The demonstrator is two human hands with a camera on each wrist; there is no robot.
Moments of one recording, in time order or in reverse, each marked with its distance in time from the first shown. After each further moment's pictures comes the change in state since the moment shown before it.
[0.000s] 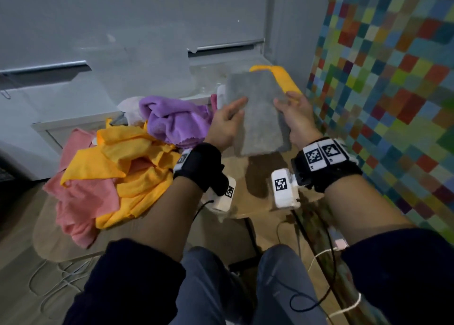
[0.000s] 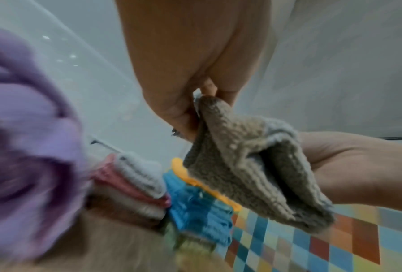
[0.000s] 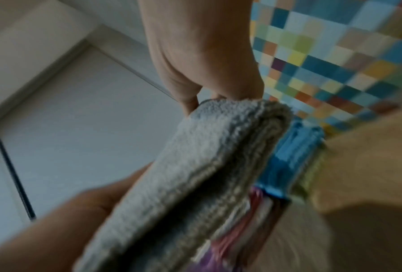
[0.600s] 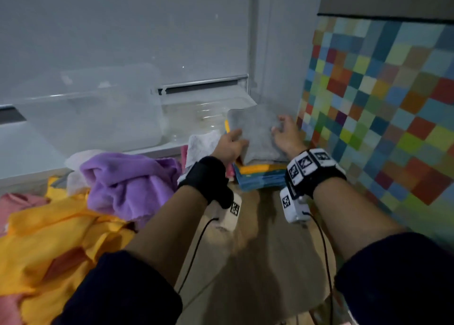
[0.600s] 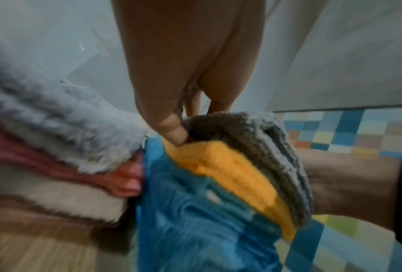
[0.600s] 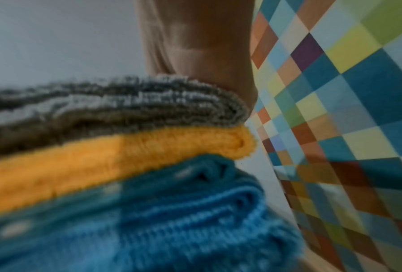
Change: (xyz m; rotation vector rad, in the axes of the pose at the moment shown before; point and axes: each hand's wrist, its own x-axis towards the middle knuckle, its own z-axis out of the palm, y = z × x) left_hand 0.167 -0.034 0.074 -0.126 0.040 -0.325; right_hand 0.194 -0.006 -0.012 -0.772 -0.013 -0.209
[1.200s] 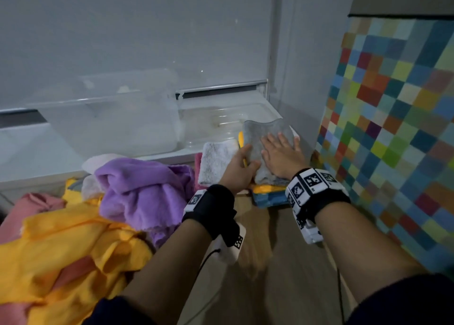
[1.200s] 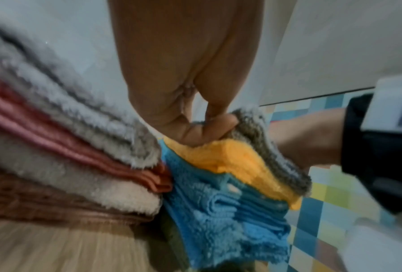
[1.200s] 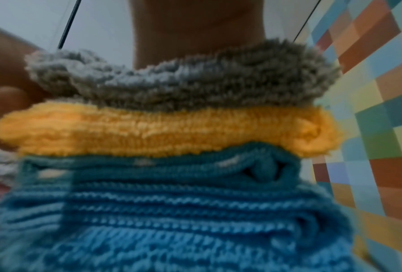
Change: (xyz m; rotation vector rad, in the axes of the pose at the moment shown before) left_hand -0.008 -0.034 -0.023 0.268 -0.046 0.063; right_hand -0.006 -0.005 0.037 -0.855 -0.409 -0.328
